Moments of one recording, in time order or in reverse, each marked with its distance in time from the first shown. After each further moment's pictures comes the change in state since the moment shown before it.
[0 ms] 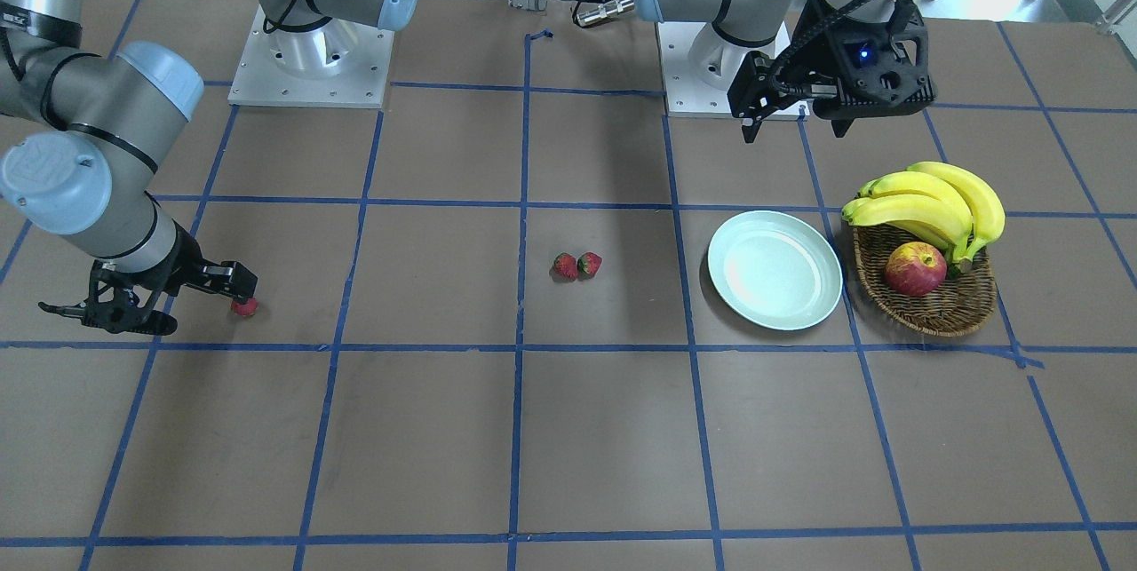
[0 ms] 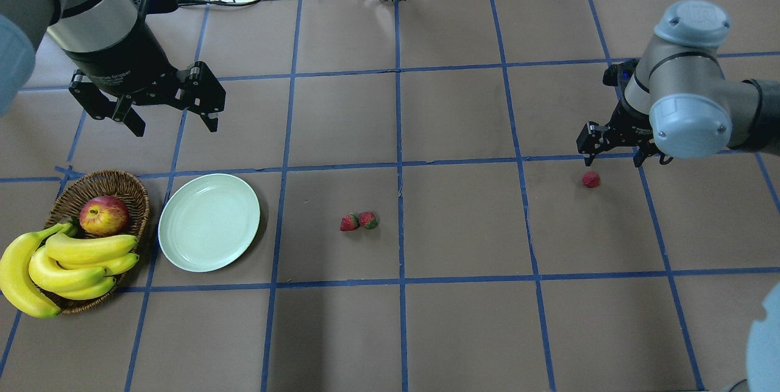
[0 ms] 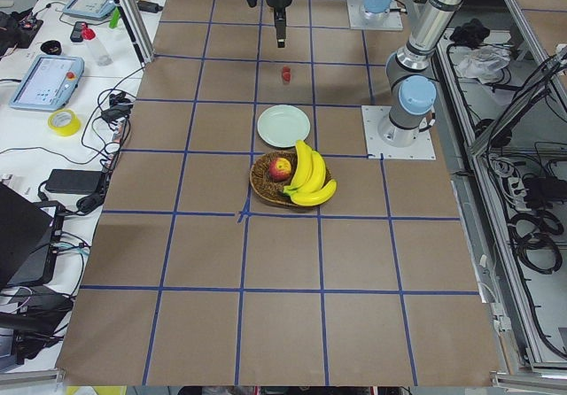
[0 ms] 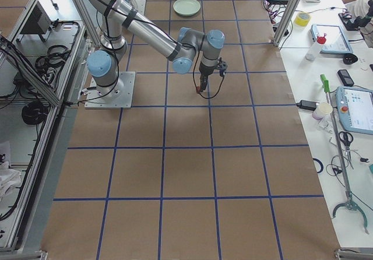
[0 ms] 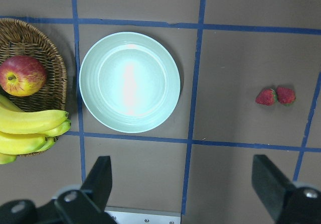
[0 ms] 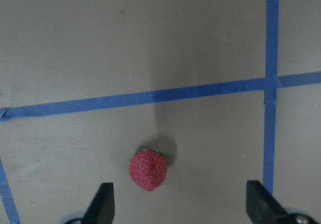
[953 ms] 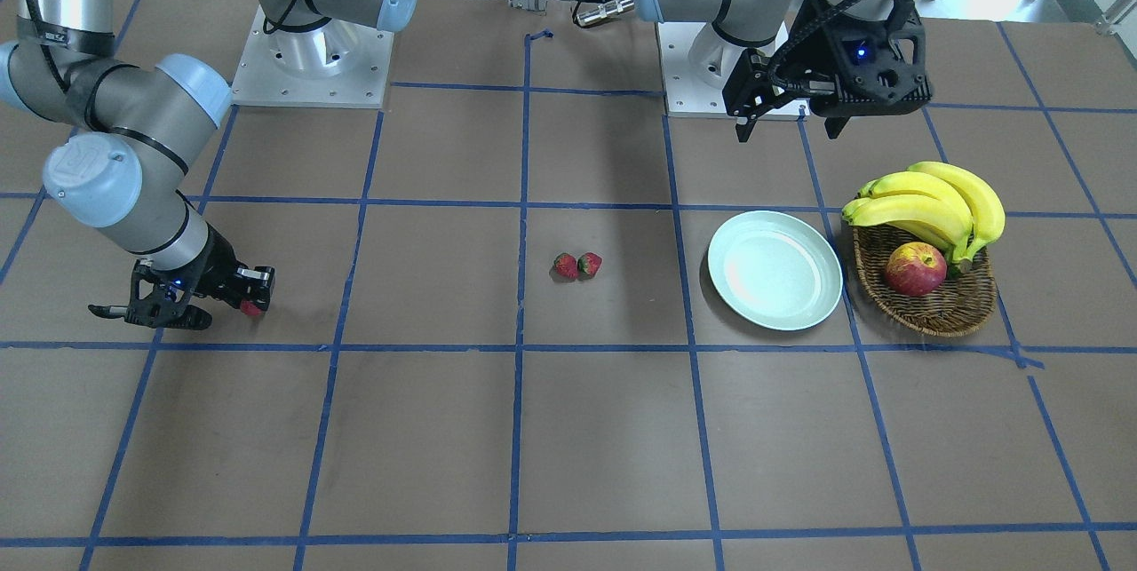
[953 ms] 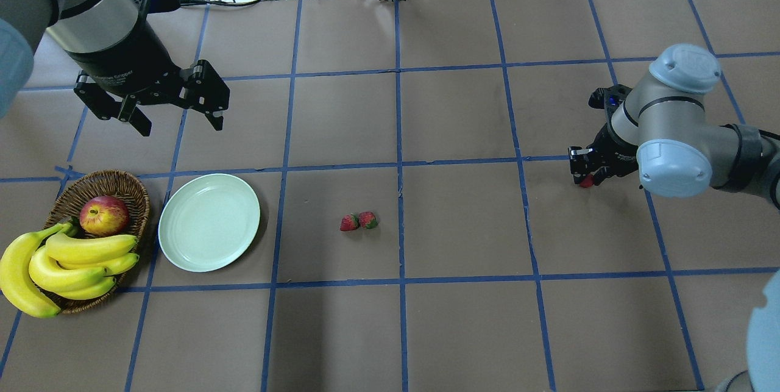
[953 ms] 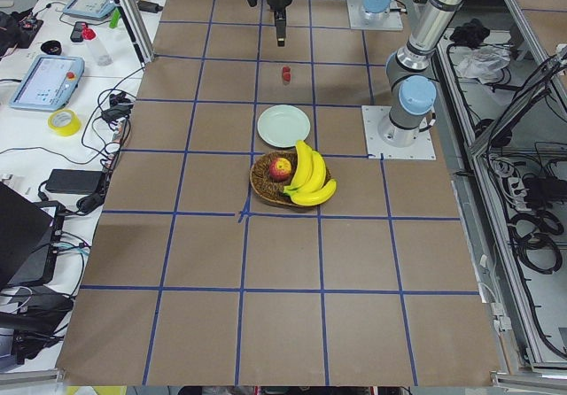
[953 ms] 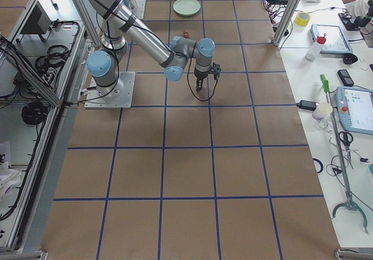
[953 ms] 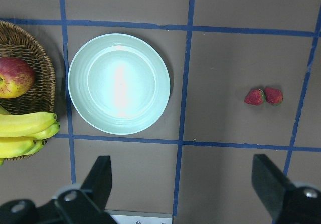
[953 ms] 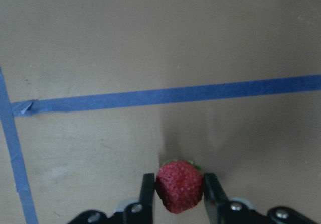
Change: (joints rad) left arm 0.002 0.005 -0.003 0.007 -0.027 0.008; right arm -0.007 0.010 0.101 -0.151 0.126 -0.046
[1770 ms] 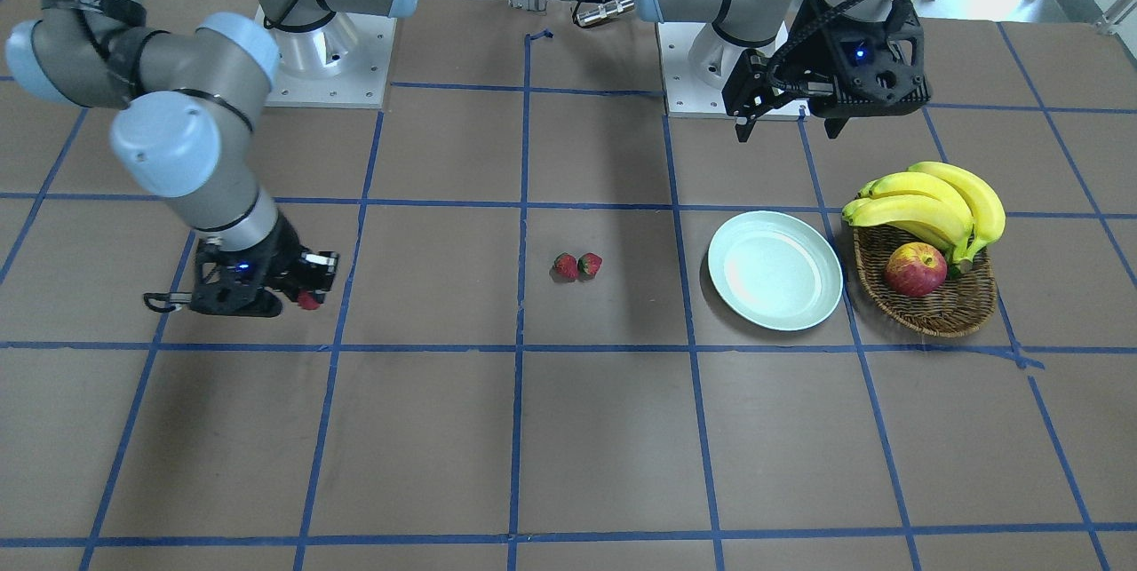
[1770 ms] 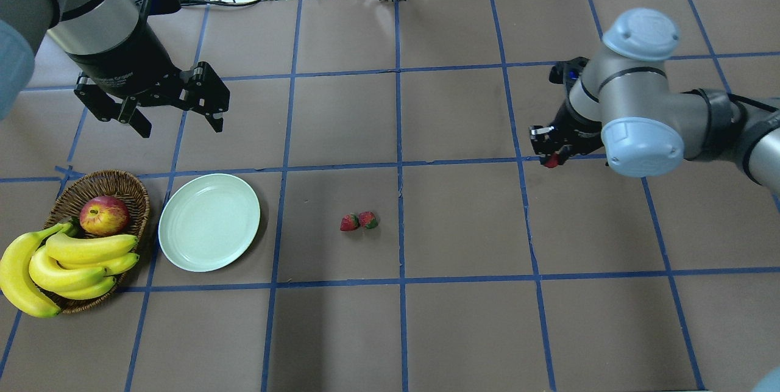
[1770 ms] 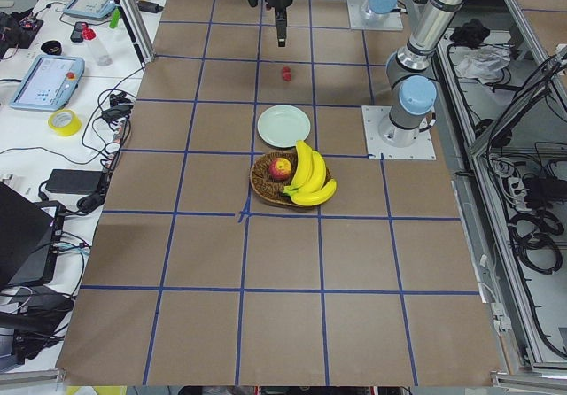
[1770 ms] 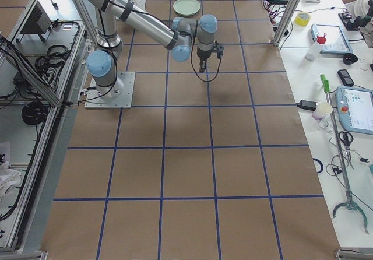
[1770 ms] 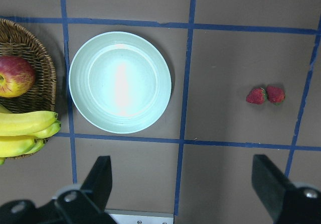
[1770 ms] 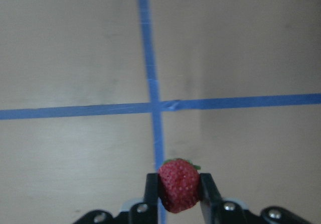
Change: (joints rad) left arm -0.001 0.002 -0.003 -0.002 0.002 0.001; right arm 0.263 -0.073 -0.134 0.163 0.004 0.254
